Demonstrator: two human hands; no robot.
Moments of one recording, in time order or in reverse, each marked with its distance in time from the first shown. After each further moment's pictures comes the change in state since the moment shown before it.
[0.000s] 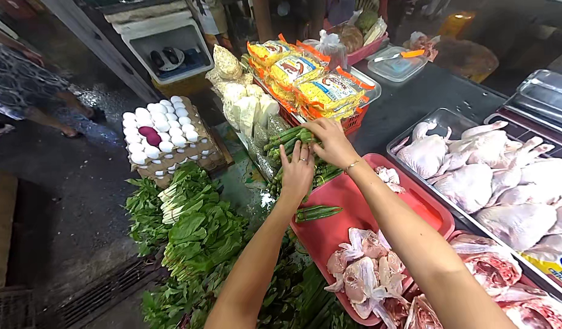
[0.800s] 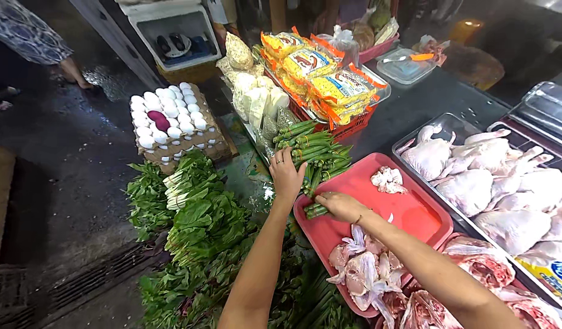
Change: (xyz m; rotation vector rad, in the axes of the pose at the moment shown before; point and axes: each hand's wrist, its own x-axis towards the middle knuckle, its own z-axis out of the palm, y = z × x) left_hand -0.034 -0.028 0.007 -0.500 0.112 -0.517; right_hand -0.128 -0.013 0.058 -0.029 -0.833 -0.031
